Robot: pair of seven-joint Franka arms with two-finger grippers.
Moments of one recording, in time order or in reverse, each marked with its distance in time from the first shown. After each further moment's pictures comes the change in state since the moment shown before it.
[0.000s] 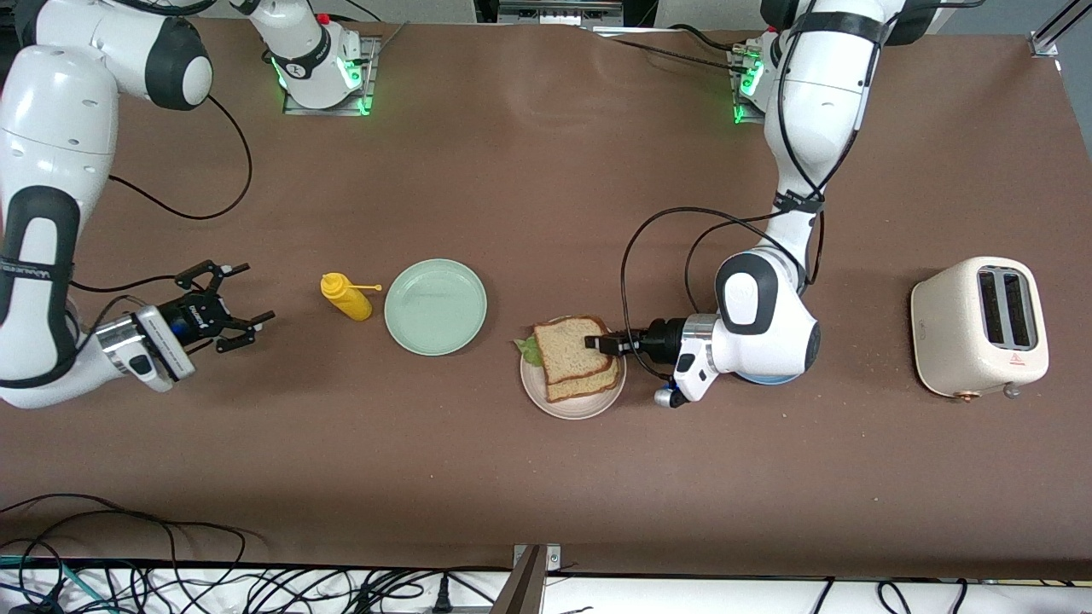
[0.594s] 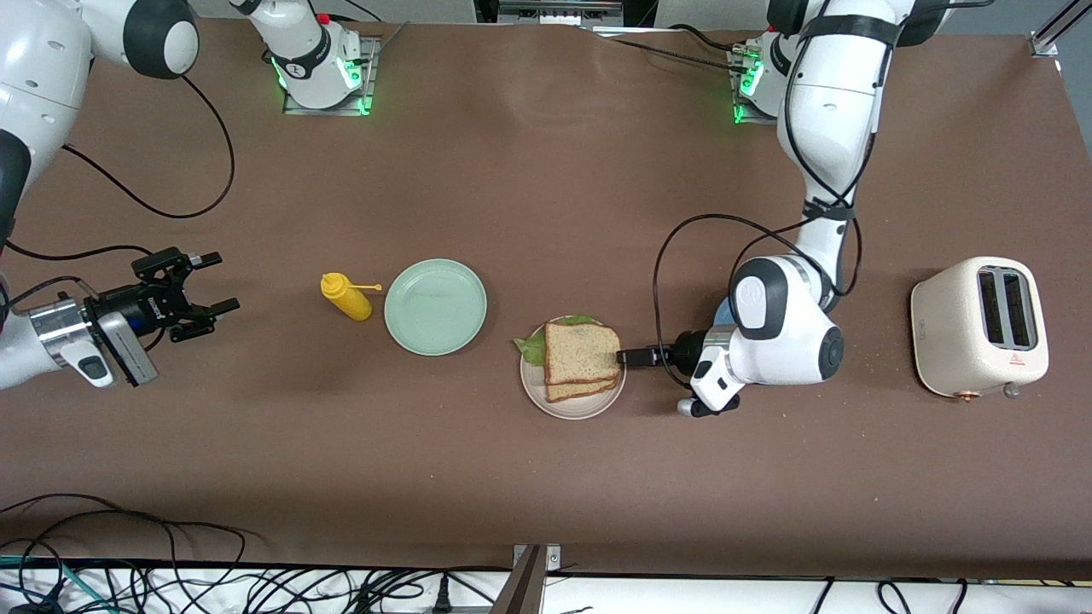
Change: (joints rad) left arm 0.032 -0.023 0.031 0.021 0.349 0.007 -0.012; right arm 0.022 -0.135 0.001 0.016 -0.065 -0.003 0.399
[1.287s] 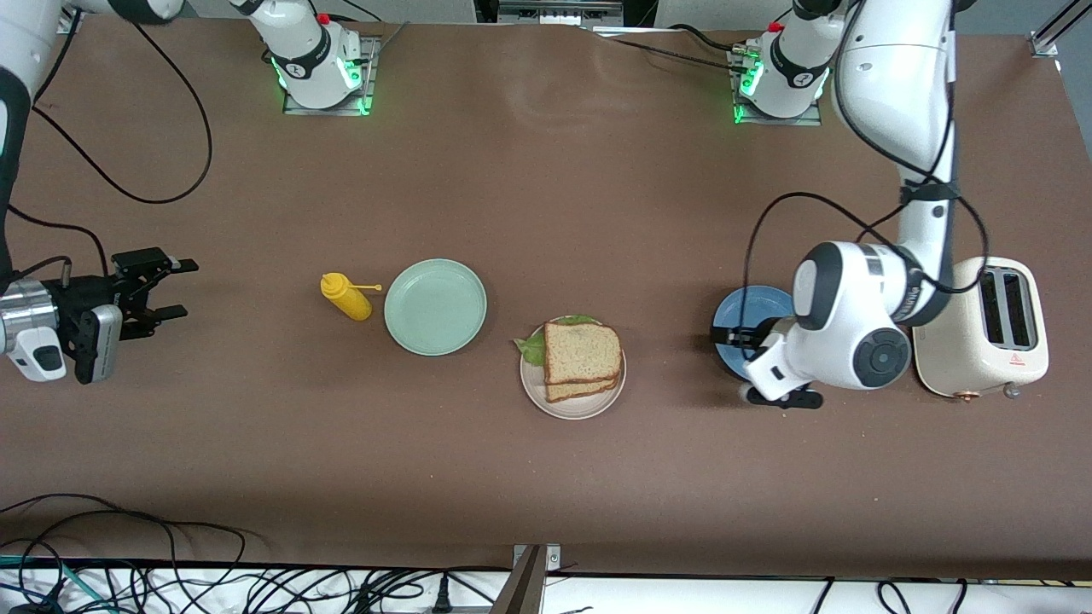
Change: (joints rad) left arm 0.088 -0.118 0.035 0.005 0.600 -0.263 -0.022; right arm 0.003 -0.272 0.145 -0.169 -0.485 0.358 0.171
